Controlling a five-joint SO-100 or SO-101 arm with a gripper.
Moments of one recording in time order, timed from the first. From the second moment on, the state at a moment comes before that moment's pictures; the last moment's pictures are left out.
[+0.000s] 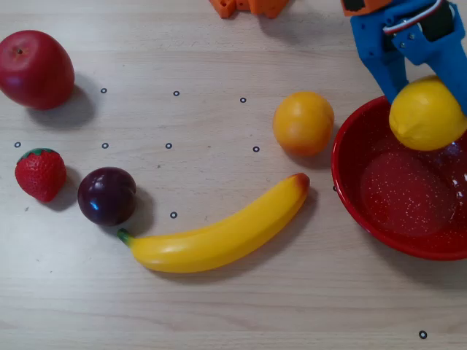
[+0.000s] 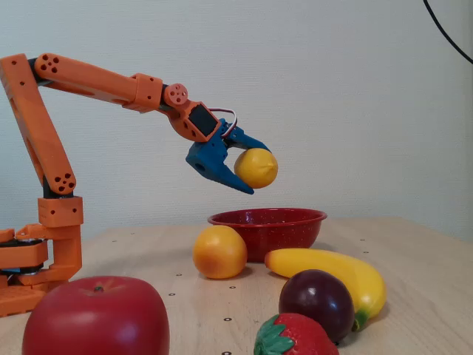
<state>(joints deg) 30.7 102.3 112.9 31.1 15.6</state>
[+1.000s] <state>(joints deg) 29.4 85.7 81.0 61.8 5.4</state>
